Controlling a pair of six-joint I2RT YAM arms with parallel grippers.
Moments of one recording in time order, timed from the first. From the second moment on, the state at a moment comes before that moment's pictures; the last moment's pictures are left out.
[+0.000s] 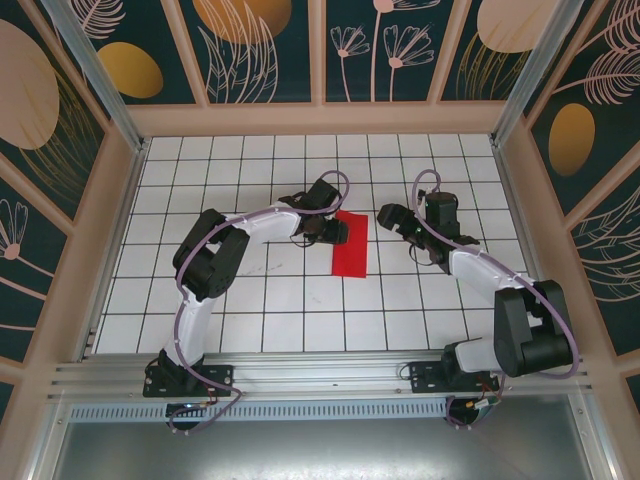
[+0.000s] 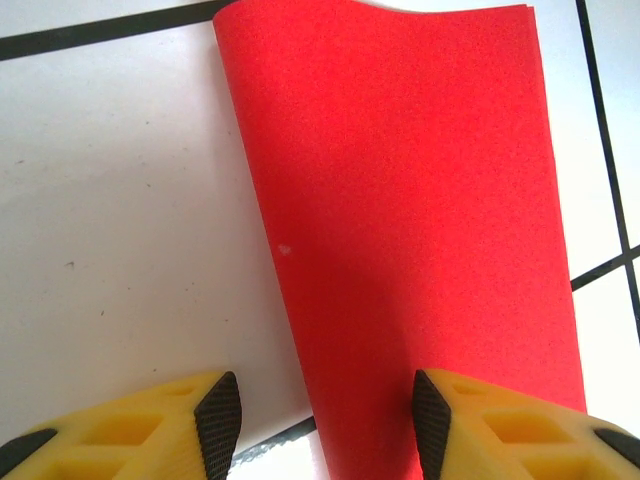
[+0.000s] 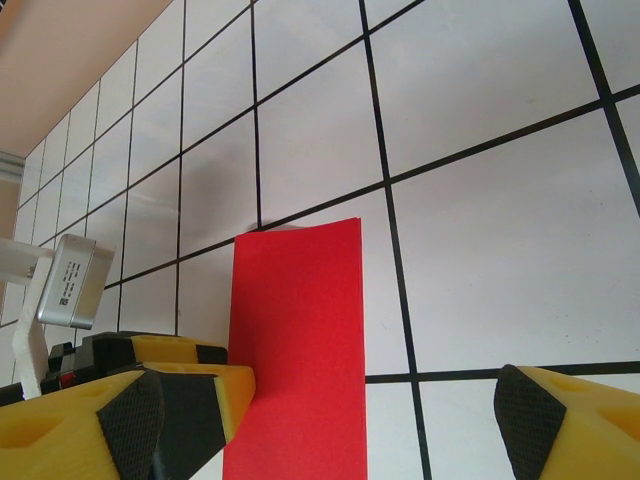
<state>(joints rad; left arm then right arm) -0.69 2.16 1.50 -0.41 0.17 -0.50 0.22 1.36 0.67 0.04 -0.29 0.65</state>
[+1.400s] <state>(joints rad) -0.70 2.17 1.54 -0.45 0.17 -0.49 0.22 1.38 0.67 0.04 -0.32 0.65</state>
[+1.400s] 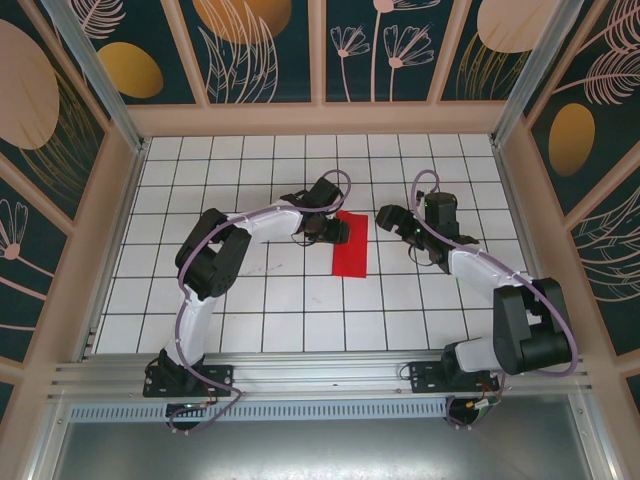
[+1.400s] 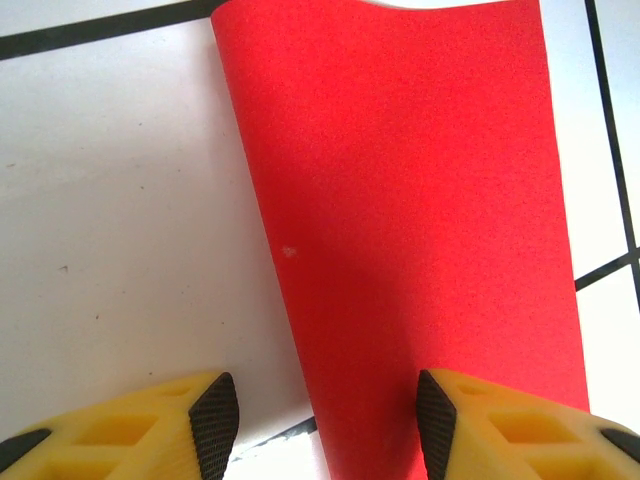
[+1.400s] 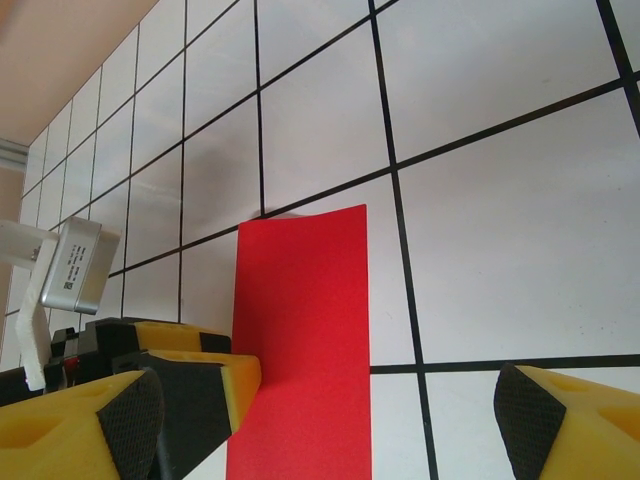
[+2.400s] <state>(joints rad) -0.70 2.18 1.54 -0.46 0.15 -0.48 0.25 1.53 0.69 0.05 -0.41 0.64</state>
